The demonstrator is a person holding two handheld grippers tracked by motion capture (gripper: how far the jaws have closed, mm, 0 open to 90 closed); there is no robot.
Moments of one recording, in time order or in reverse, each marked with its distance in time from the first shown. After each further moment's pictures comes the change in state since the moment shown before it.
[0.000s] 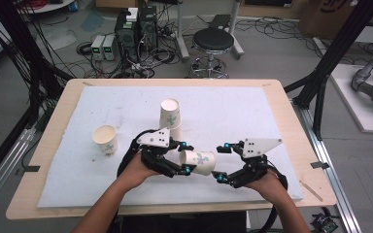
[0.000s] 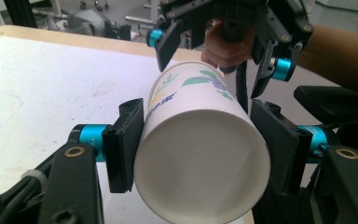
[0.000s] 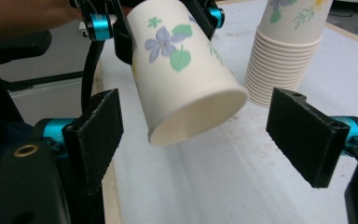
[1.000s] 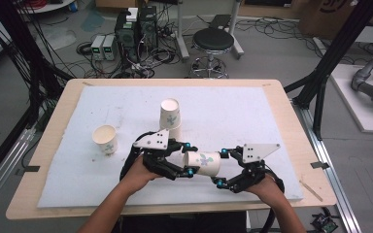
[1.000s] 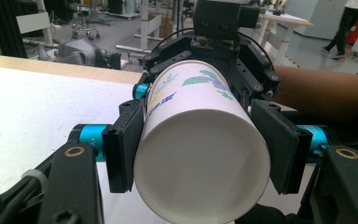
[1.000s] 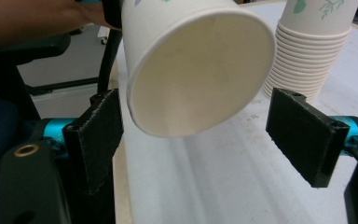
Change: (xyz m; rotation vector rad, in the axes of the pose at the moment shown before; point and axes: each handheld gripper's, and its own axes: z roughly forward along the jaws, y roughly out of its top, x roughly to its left) left arm -0.008 0.000 0.005 -0.118 -0.056 -0.003; right arm 0.000 -0.018 0.008 -0.040 0.070 0.005
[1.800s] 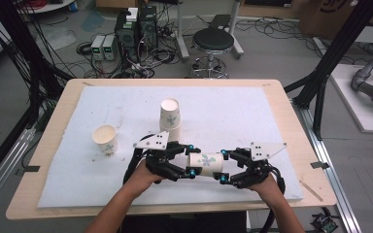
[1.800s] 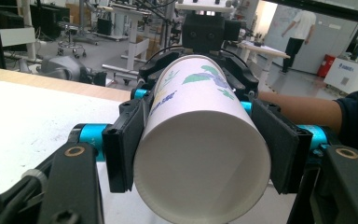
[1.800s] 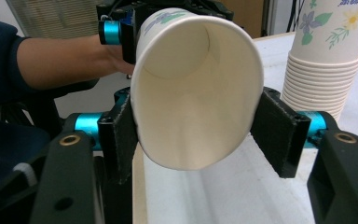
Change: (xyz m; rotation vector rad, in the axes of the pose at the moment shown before) left arm 0.003 -0.014 0.007 -0.106 -0.056 -0.057; right arm -0.008 -0.007 -0.007 -0.151 0.099 0.037
